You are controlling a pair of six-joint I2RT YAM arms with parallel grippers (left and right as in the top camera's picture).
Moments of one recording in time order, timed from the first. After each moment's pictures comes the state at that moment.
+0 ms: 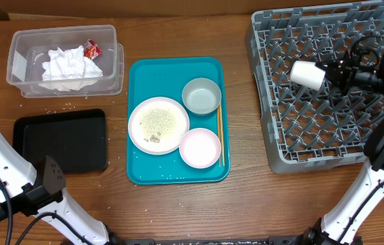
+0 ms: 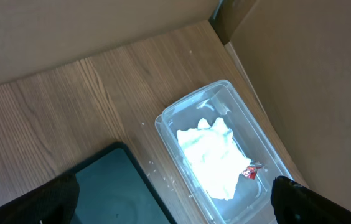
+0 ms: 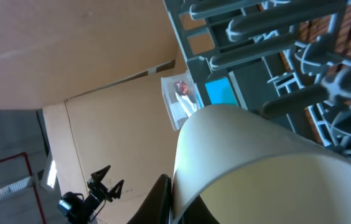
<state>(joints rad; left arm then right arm) 0.48 2.03 2.84 -1.63 -0.21 -0.63 -0.46 2.33 1.89 -1.25 -1.35 0.09</state>
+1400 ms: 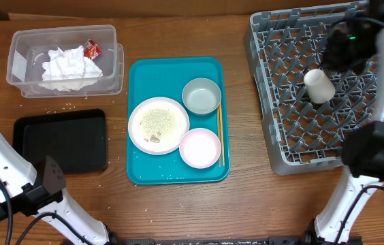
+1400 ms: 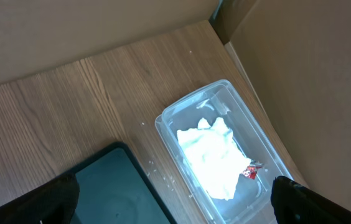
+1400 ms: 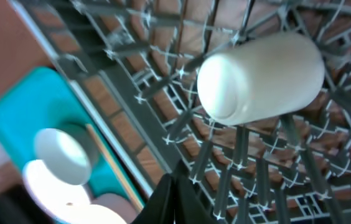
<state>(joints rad) 0.48 2.03 2.84 -1.63 -0.21 -0.63 -0.18 2.19 2.35 -1.61 -0.28 0.30</state>
